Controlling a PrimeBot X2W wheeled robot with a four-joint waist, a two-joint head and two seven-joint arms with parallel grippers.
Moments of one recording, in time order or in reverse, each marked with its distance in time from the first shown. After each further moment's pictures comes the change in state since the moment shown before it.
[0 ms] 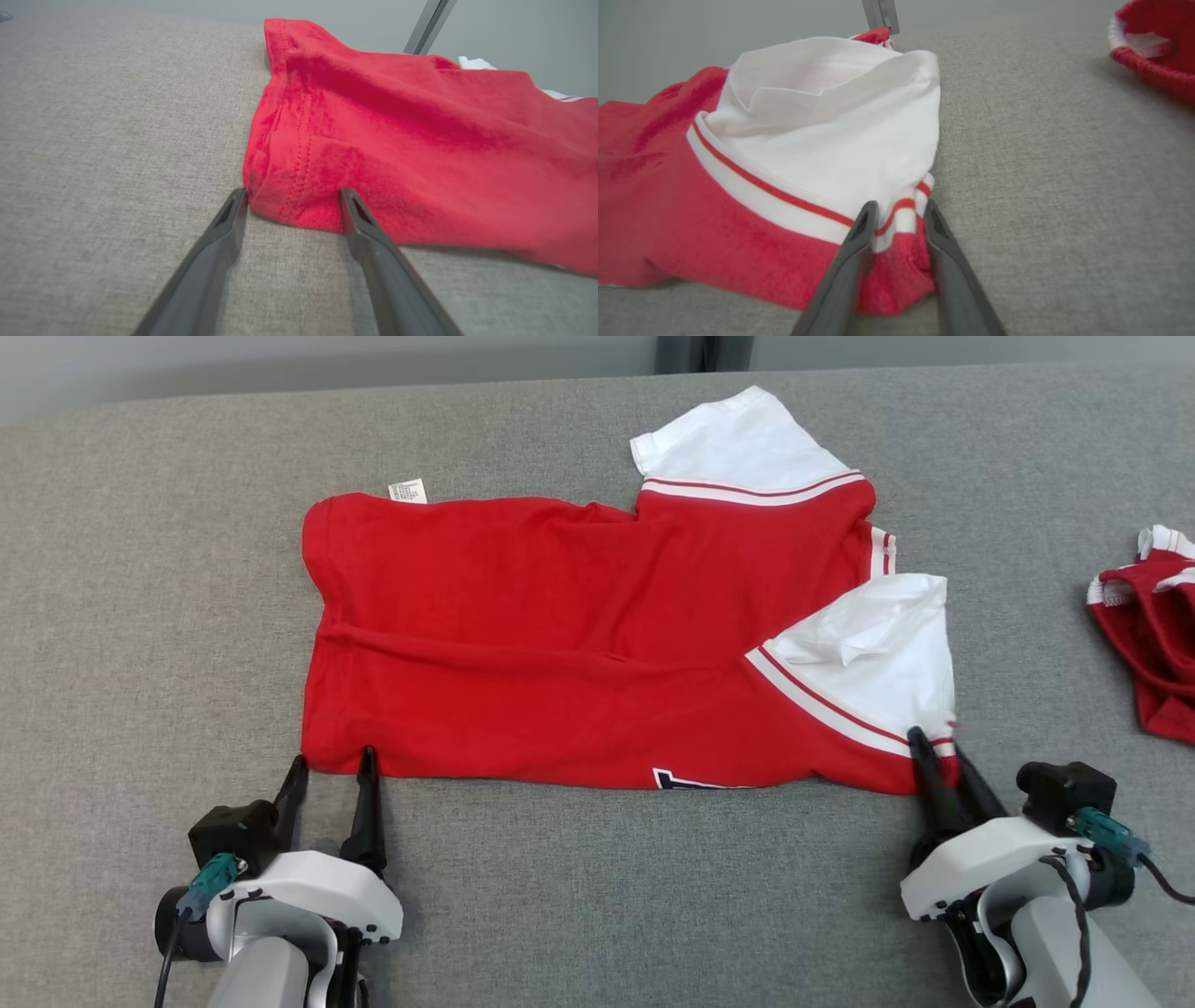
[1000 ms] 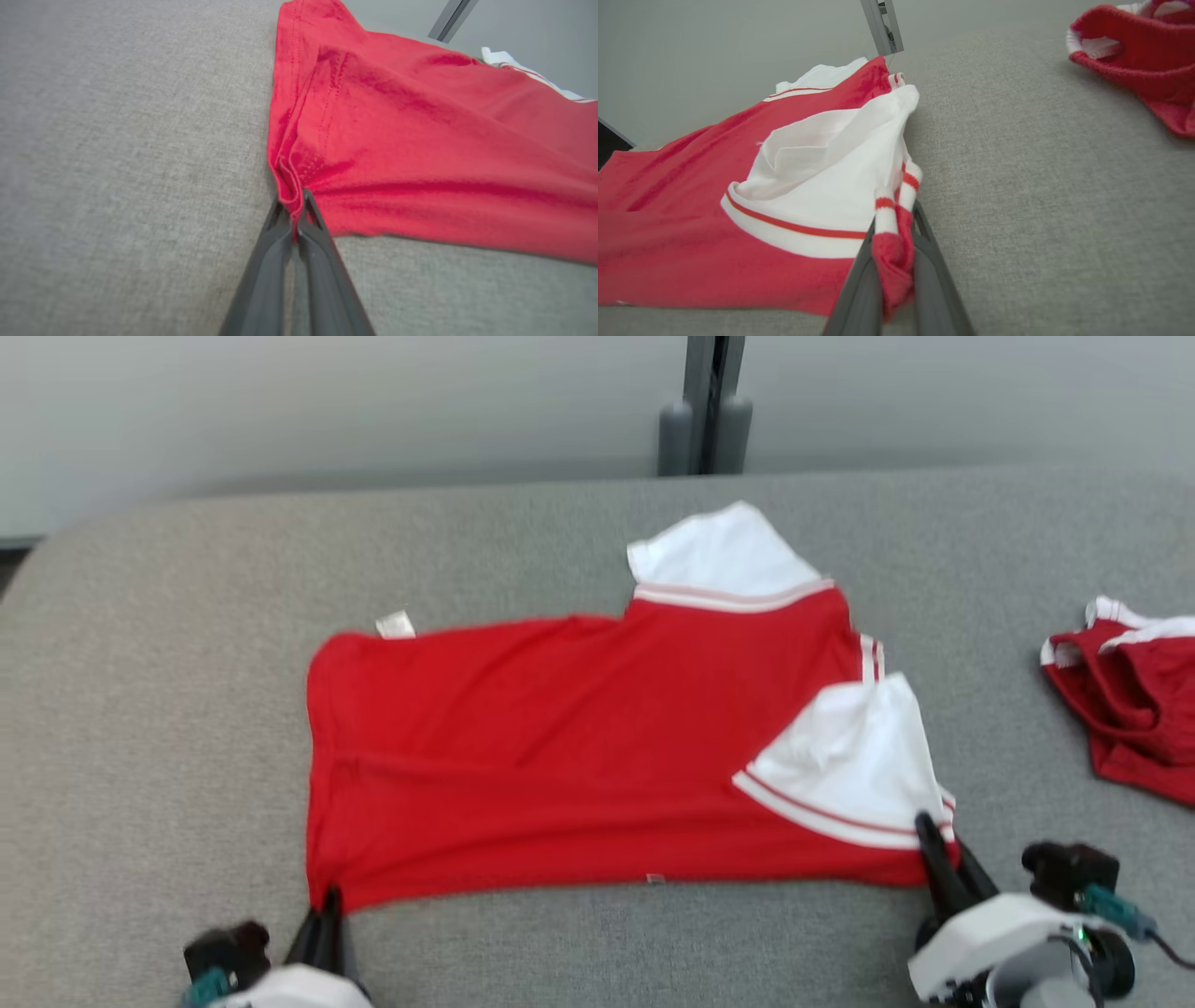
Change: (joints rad) left arm 0.121 -0.002 0.045 0.123 -0.051 -0.038 0.000; right arm 0.108 -0.015 0.035 -0.019 0.110 0.002 0.006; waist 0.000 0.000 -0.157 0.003
